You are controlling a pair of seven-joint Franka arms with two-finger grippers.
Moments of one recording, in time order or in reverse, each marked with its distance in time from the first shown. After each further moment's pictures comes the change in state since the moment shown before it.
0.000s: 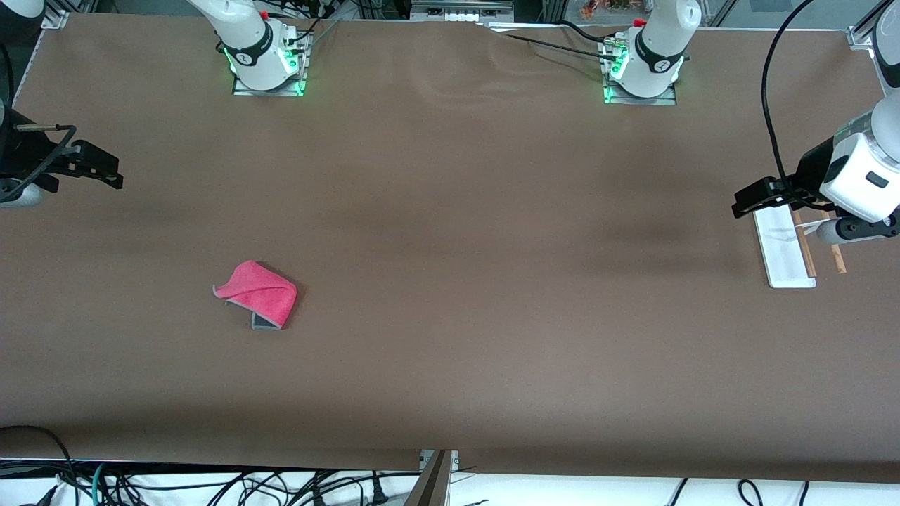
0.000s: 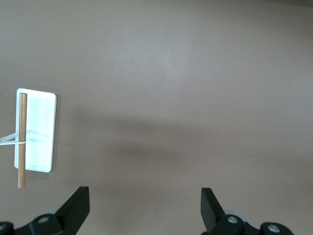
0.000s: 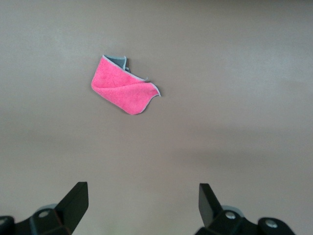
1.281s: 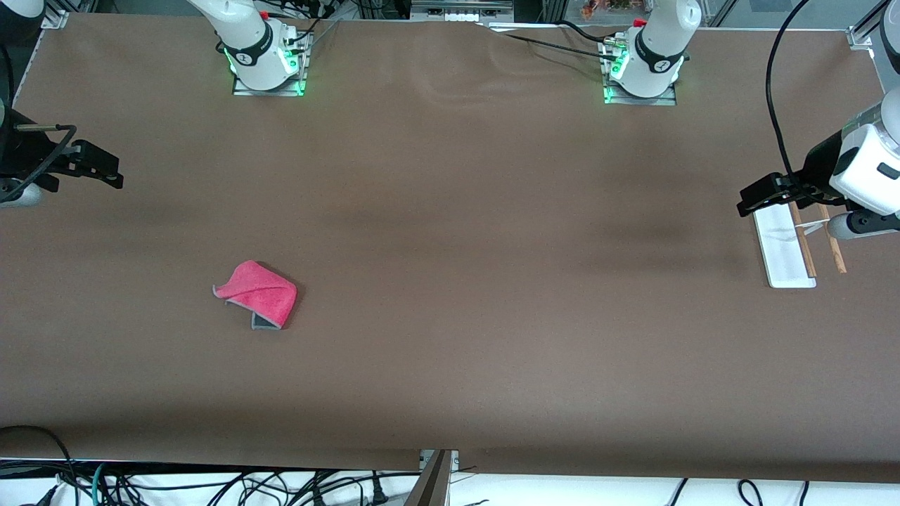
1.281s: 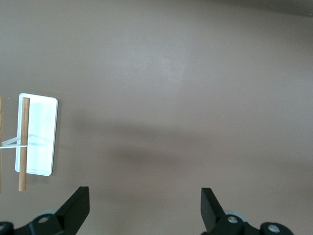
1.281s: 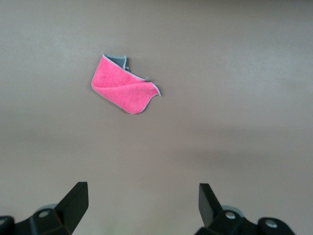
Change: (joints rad) left arm -0.001 -0.014 0.000 0.003 0.000 0.009 0.000; right arm 0.000 0.000 0.000 0.000 0.000 -0.002 0.000
